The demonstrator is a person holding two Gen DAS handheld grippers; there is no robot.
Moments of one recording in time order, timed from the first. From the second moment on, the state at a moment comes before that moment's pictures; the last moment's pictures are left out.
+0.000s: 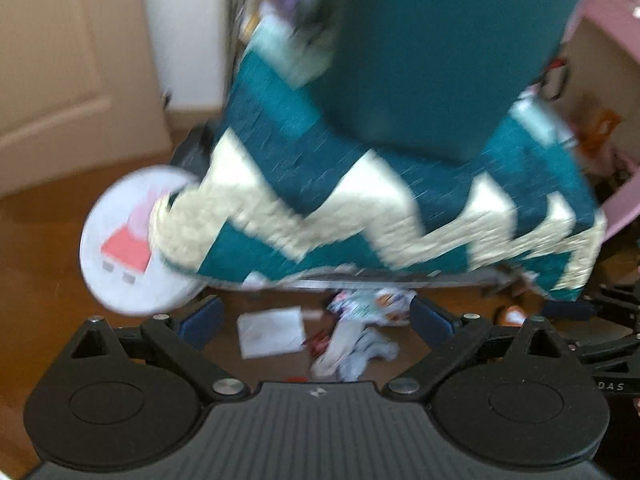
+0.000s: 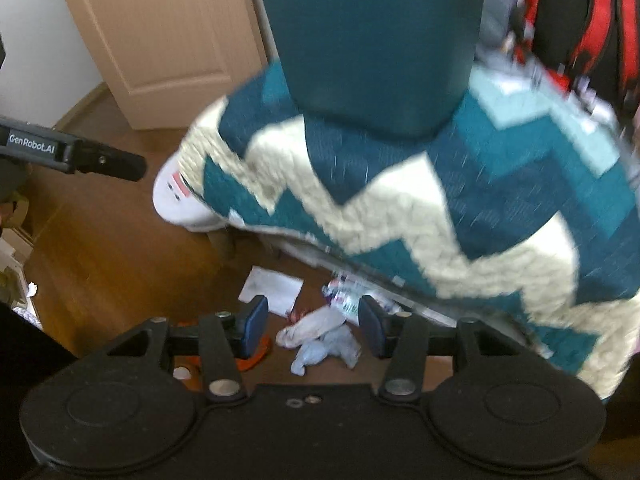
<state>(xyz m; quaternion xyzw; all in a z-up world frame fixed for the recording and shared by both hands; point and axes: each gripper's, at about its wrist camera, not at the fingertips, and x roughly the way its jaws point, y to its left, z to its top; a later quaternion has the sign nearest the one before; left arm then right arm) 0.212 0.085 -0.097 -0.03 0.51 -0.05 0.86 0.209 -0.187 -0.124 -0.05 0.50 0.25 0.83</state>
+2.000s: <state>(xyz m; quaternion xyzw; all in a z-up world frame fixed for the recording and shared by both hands) 0.230 0.170 -0.386 -0.05 0.74 -0.04 0.67 0.267 -0.145 -0.365 -0.12 0.63 0.20 0.74</state>
